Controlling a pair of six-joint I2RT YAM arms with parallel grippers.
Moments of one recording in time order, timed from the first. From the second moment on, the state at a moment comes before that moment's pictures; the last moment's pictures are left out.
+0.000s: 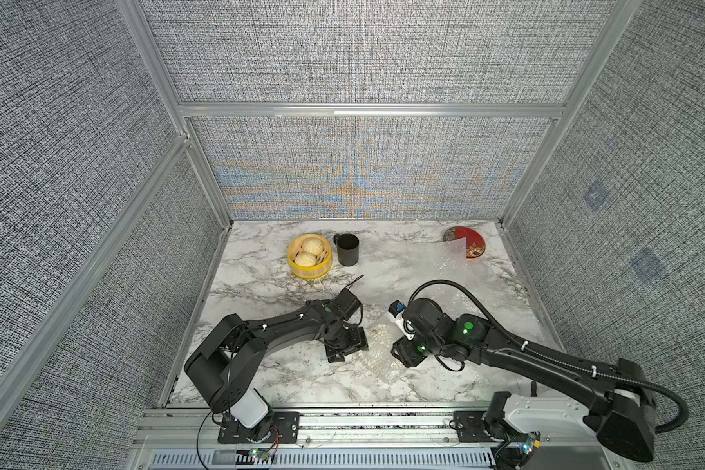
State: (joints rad) left arm -0.81 1.59 0.88 -0.60 0.36 -1.02; right arm 0.95 1.23 0.90 -0.77 -0.03 0.32
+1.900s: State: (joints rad) left arm -0.93 1.68 1.19 -0.74 0.35 -0.88; right arm 0.63 1.13 0.66 -0.66 -0.61 0.71
